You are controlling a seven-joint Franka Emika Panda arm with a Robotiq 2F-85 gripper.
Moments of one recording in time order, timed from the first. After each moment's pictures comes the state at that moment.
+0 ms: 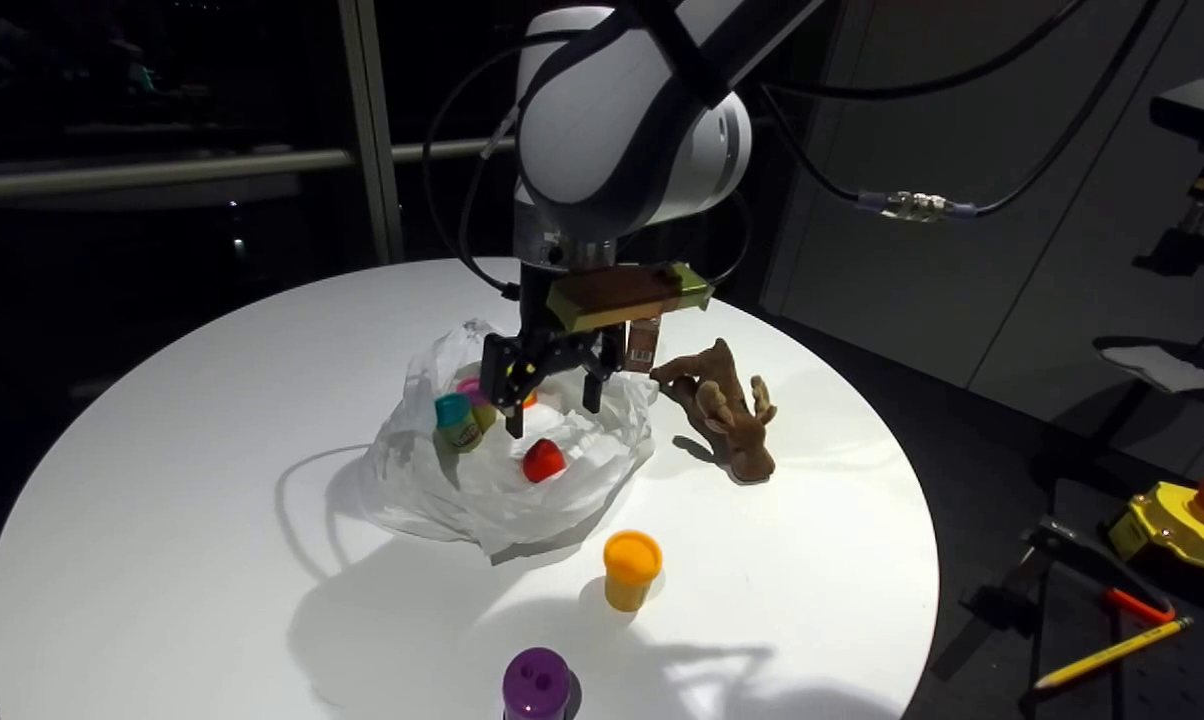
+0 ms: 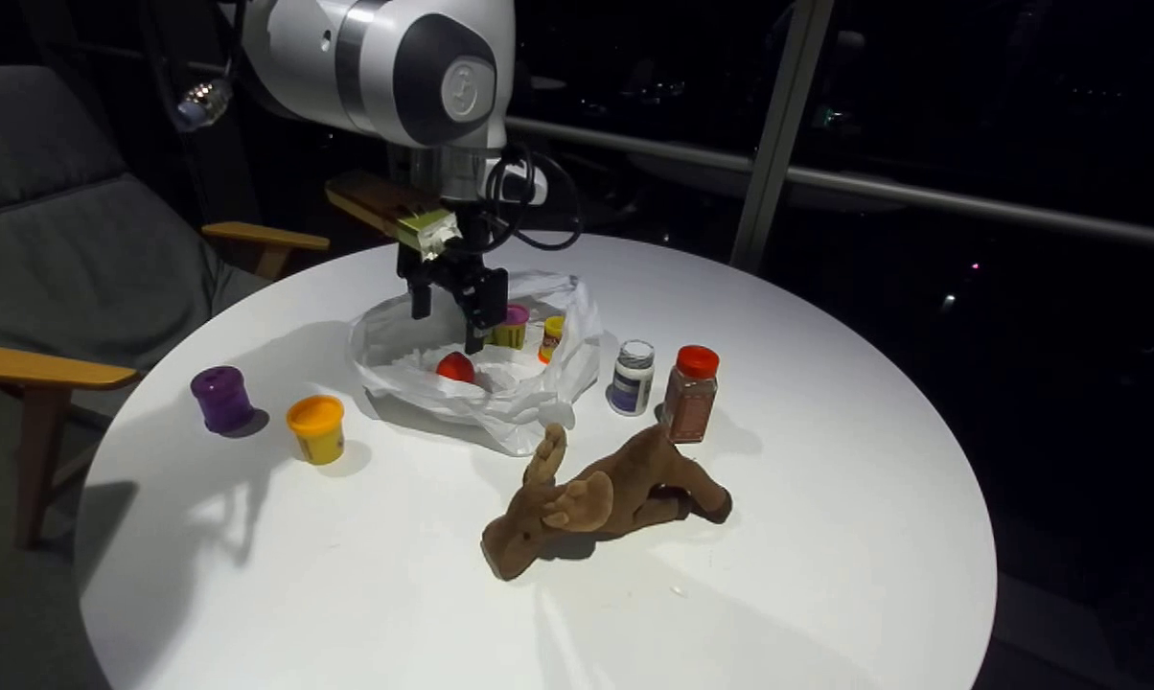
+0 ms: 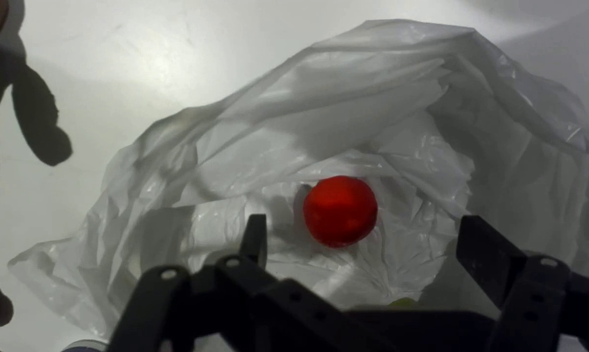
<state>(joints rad) 0.15 0.68 0.04 -1.78 0.06 2.42 0.30</state>
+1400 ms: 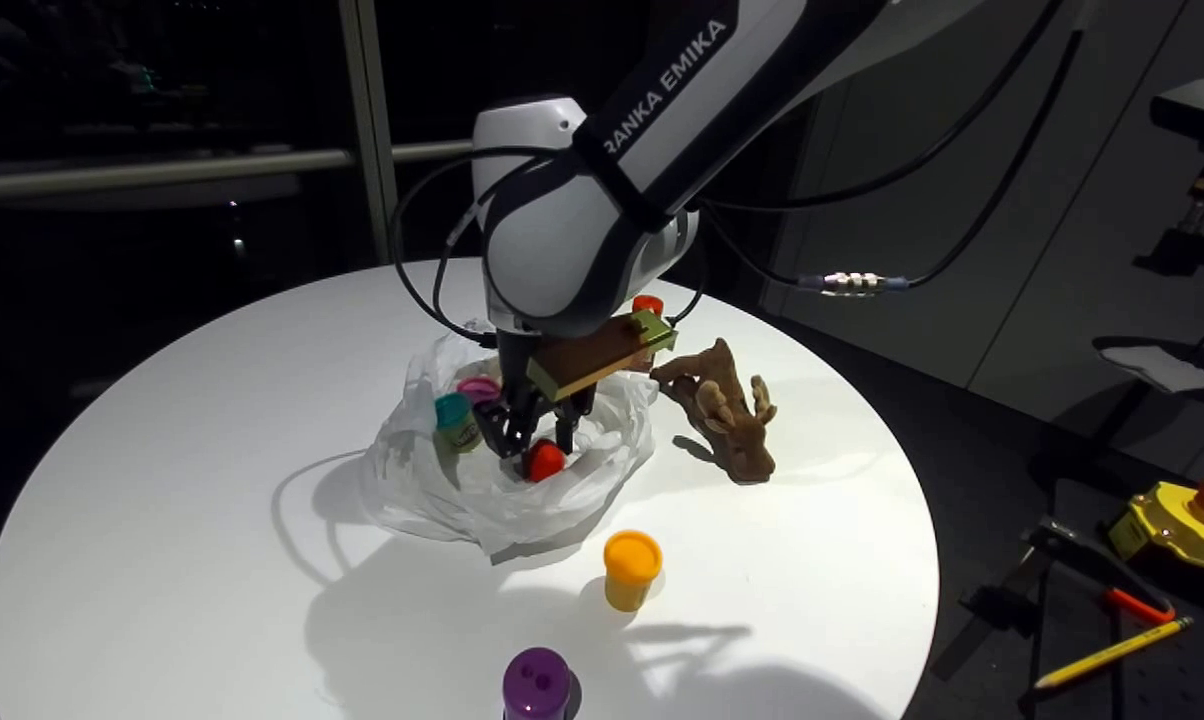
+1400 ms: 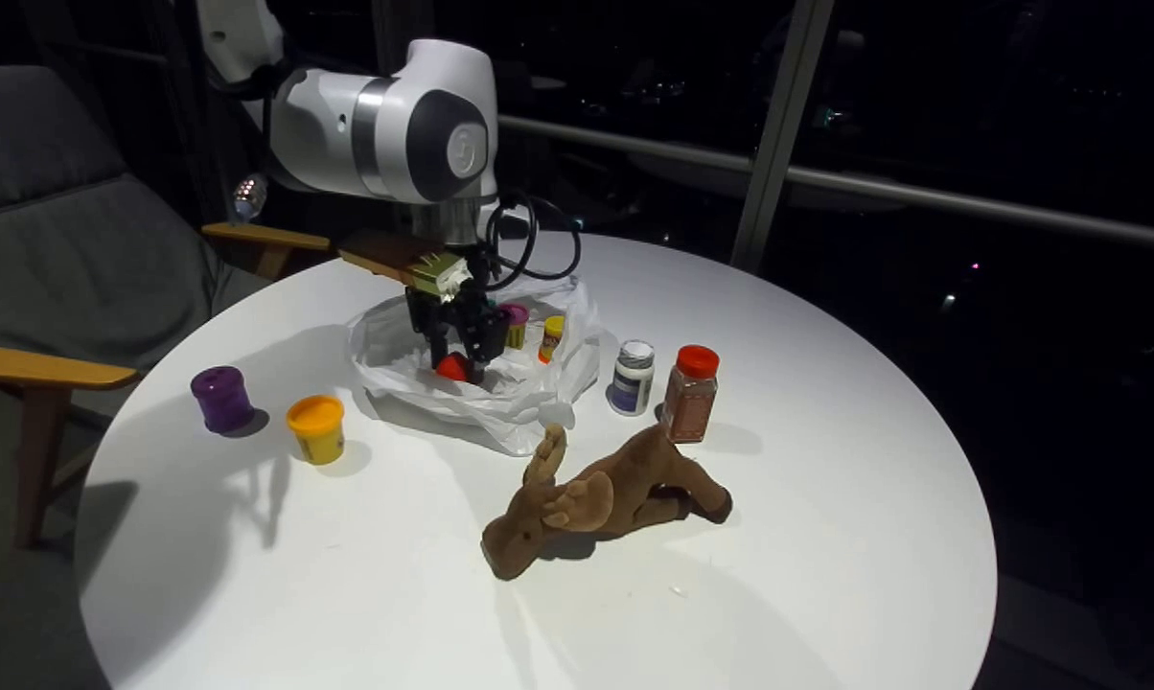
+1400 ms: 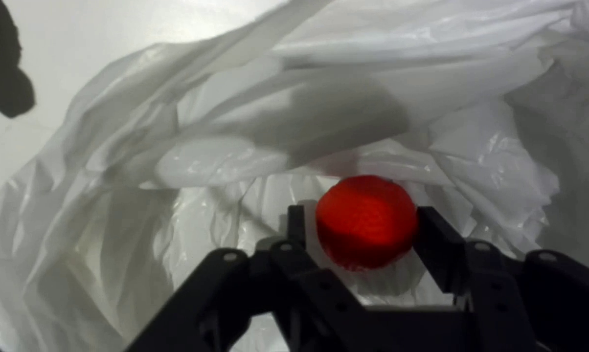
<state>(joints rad) 0.22 0.85 -0.02 -1.64 -0.03 2.42 0.30</state>
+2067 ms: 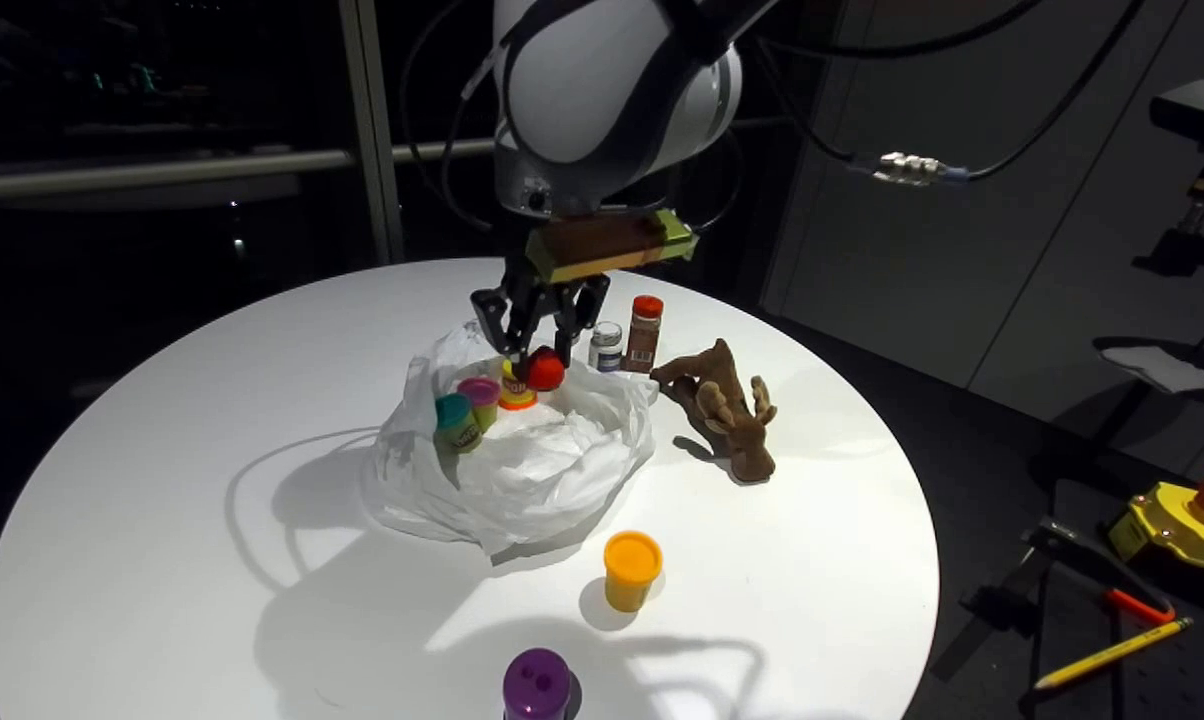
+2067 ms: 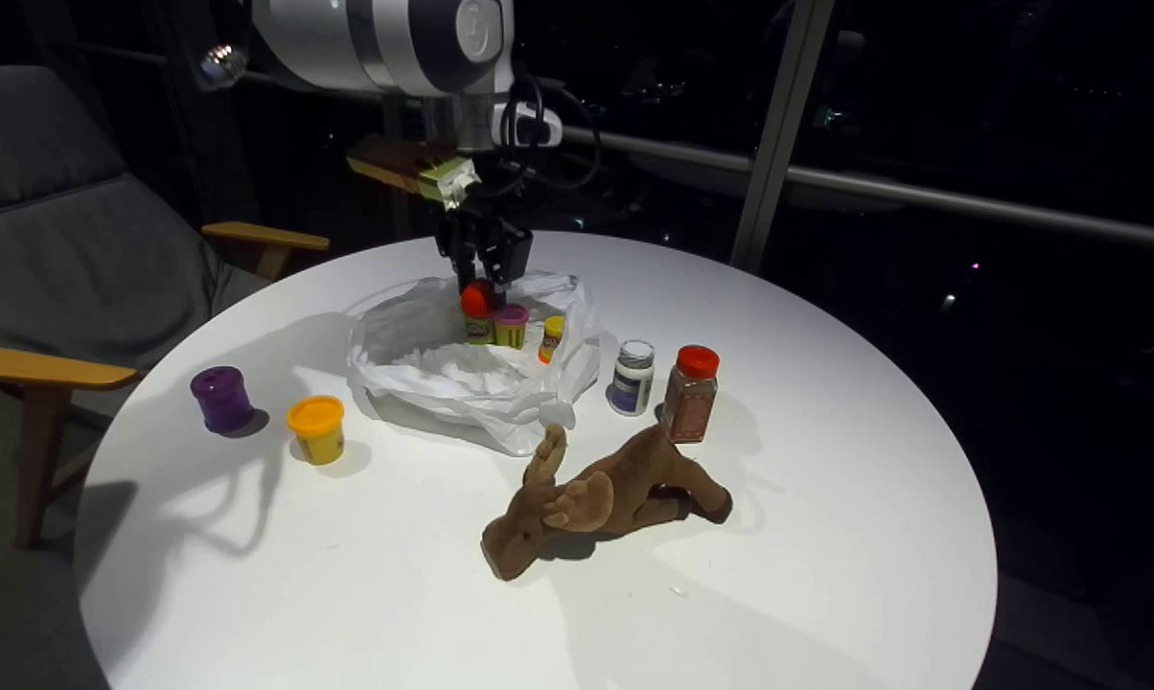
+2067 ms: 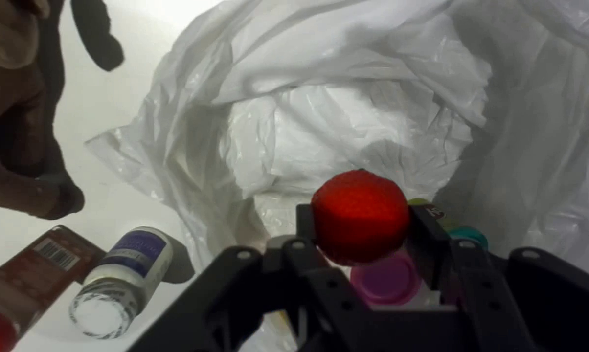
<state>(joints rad) 0.22 0.65 -0.05 -1.72 -0.03 2.43 0.39</state>
